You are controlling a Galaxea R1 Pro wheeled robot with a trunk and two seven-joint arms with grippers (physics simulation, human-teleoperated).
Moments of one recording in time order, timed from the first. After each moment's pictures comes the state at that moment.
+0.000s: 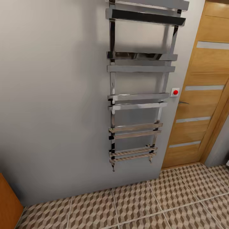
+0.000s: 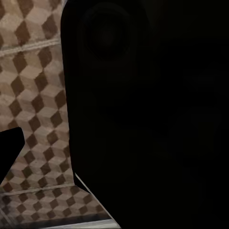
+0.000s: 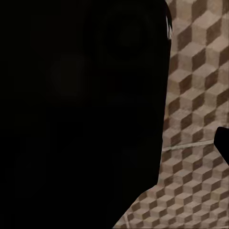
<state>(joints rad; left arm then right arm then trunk) 0.00 0.00 0.00 0.00 0.00 0.00 0.00 0.00 0.00 0.00 0.00 0.00 0.00 0.00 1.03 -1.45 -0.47</state>
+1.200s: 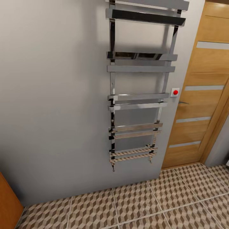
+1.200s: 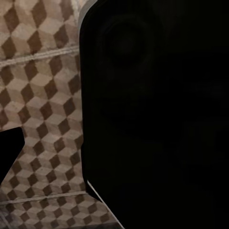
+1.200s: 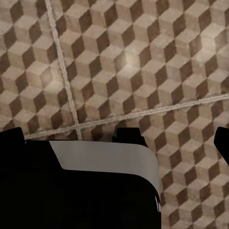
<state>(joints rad) 0.02 0.02 0.00 0.00 0.01 -0.06 0.00 -0.14 0.00 0.00 -0.09 -0.01 -0.12 0.00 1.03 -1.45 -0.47</state>
